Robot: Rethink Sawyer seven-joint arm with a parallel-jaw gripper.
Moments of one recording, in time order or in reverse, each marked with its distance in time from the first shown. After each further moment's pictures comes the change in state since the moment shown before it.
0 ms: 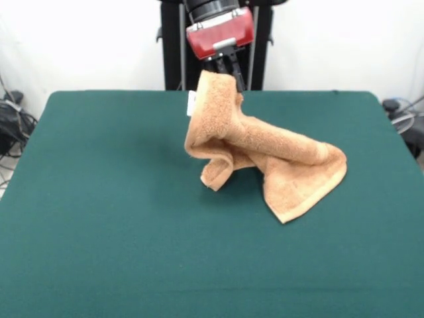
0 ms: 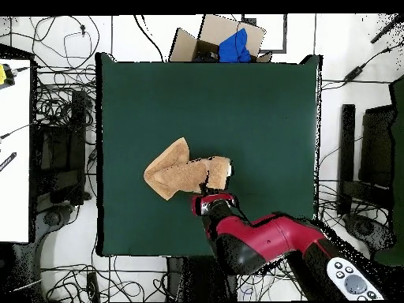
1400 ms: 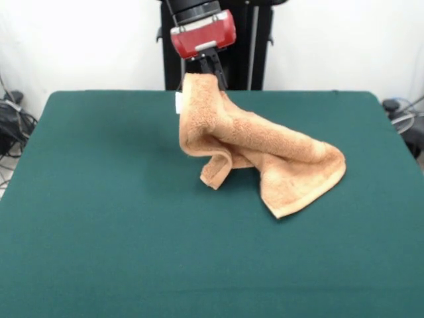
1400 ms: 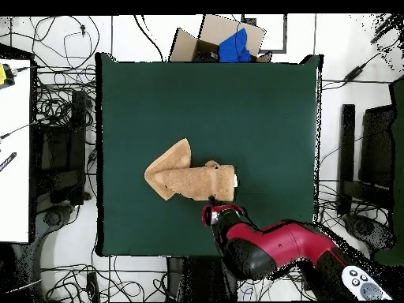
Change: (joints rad) arm -0.099 0.039 0.040 0.025 0.000 0.137 0.000
